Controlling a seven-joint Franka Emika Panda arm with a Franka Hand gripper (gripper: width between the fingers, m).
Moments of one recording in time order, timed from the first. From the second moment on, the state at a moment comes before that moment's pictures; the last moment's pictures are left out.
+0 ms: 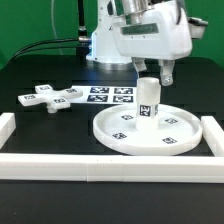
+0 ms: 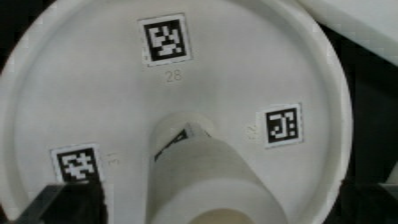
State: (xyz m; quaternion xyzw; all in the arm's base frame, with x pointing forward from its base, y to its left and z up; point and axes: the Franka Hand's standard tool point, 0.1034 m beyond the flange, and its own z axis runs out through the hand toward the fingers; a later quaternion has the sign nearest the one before) arm 0.510 0.047 0.094 -0.88 0.45 -0.01 0.11
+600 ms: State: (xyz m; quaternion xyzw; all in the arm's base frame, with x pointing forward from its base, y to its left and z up) arm 0.499 0.027 0.102 -0.97 0.20 -0.05 0.10
